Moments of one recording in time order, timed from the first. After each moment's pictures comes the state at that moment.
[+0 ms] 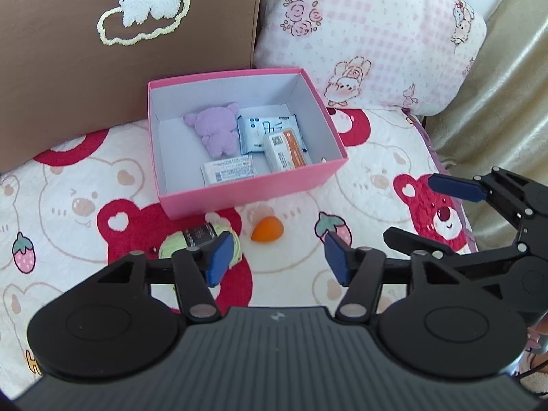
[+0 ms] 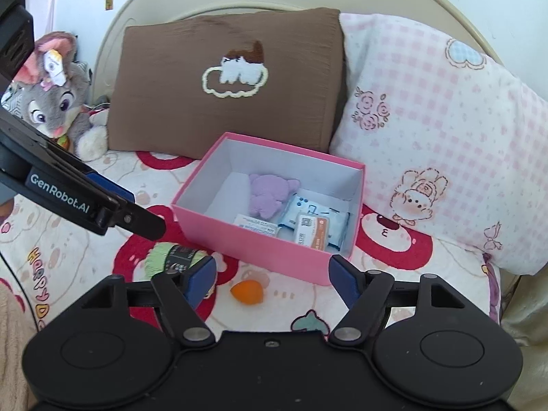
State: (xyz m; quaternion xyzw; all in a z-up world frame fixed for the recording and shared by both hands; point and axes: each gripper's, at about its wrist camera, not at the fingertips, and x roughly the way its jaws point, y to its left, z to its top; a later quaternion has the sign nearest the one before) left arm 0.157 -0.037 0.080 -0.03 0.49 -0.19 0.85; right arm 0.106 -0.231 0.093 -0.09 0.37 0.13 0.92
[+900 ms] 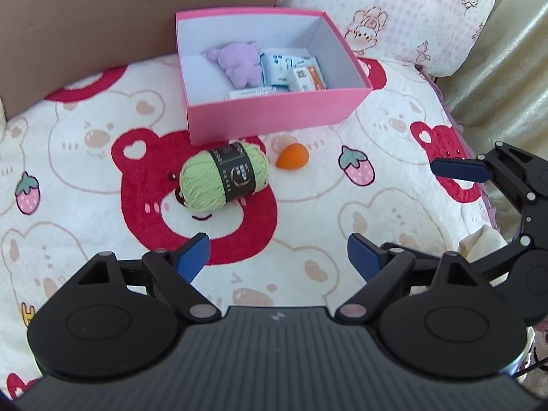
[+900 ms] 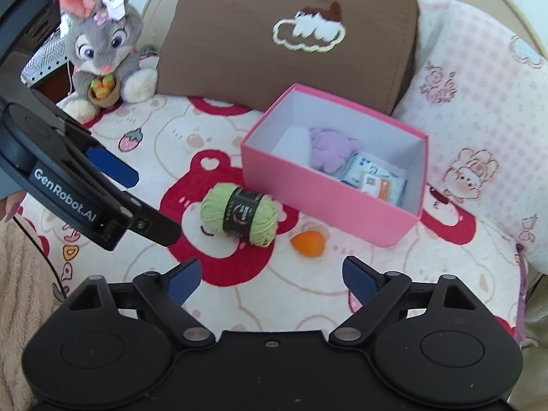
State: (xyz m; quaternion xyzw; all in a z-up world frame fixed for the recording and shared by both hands) left arm 0.110 0.009 0.023 -0.03 0.53 -0.19 0.82; right arm 0.071 -0.166 0.050 -0.13 0.42 0.18 0.88
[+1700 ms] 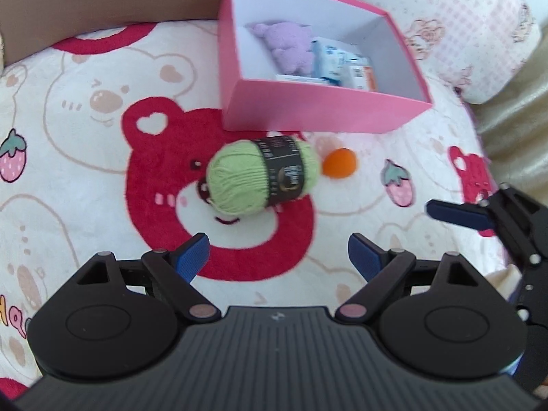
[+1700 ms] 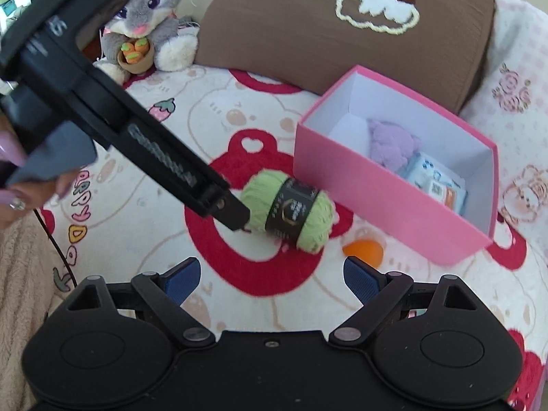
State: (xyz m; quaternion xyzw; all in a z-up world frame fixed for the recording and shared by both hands) left arm 0.159 0.048 -0.045 -0.10 0.55 -0.15 0.82; right arm 0.104 -0.121 0.004 -0.17 0.42 0.24 0.86
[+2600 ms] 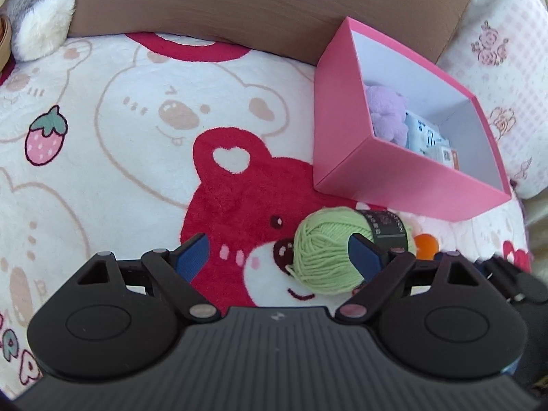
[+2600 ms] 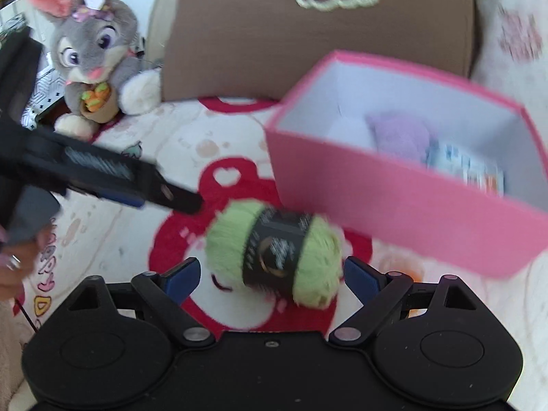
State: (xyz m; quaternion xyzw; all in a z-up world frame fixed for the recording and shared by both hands) left arm 0.181 0.101 -0.103 -0.18 0.46 -0.04 0.87; right arm 0.170 -0.132 -0.078 -0.05 0.40 0.23 0.88
